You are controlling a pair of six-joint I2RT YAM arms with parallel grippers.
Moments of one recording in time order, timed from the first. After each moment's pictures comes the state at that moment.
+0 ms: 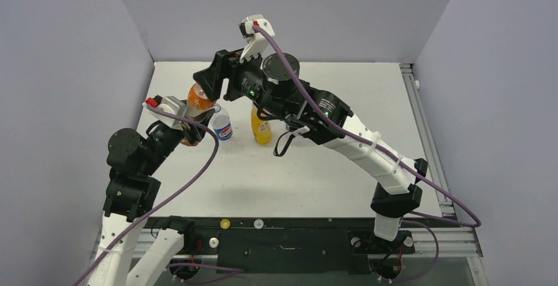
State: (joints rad) left arm -0.24 0.66 1.00 -0.23 0.34 0.08; right arm 1.15 1.81 2.35 -0.50 0.26 0.40
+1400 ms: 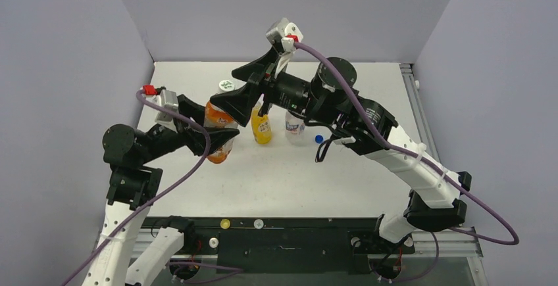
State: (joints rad) left arm -0.24 0.75 1.04 0.07 0.96 -0.51; right arm 1.08 1.54 2.05 -0.35 -0.19 0.23
